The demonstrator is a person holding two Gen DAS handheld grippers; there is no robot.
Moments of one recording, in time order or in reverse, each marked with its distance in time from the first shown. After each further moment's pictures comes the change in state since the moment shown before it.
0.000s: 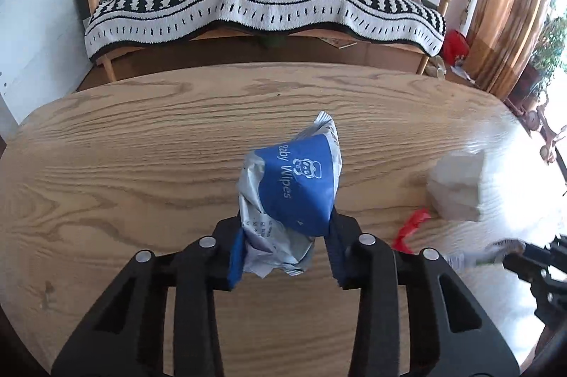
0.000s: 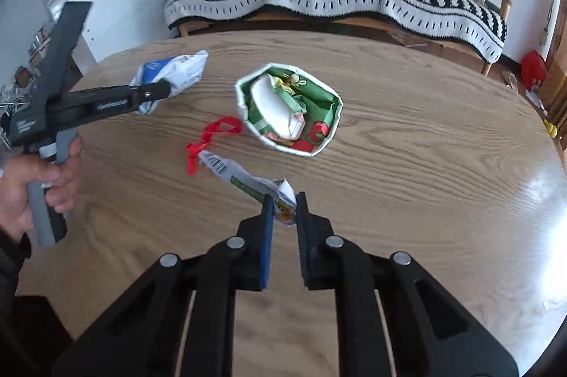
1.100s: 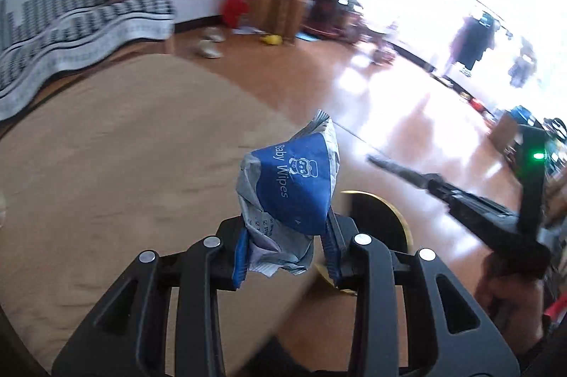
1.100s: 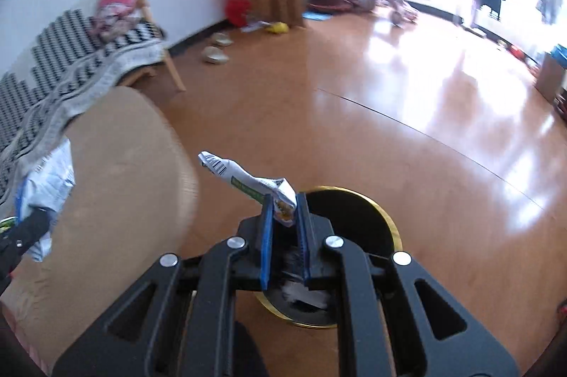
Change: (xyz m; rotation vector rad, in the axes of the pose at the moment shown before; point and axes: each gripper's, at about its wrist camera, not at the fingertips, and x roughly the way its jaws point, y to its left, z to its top) left arm -0.110 -0.493 -0.164 0.541 0.032 -0.602; right arm -0.278 -0.330 -0.354 0.932 -0.182 -0.683
